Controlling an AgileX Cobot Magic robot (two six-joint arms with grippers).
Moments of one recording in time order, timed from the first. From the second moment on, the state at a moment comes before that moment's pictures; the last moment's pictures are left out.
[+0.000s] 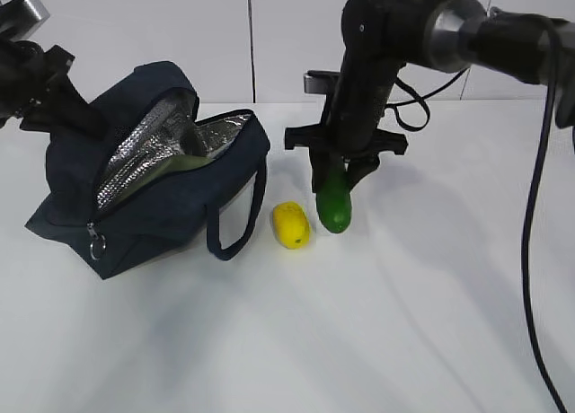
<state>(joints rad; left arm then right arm) 0.05 1.90 -1.46 -0.82 1.13 0.57 0.36 2.38 -2.09 0.09 1.22 0.32</state>
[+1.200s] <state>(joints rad) 0.05 1.90 -1.46 -0.84 1.11 0.56 0.39 2.39 -2.14 1.04 1.22 0.13</state>
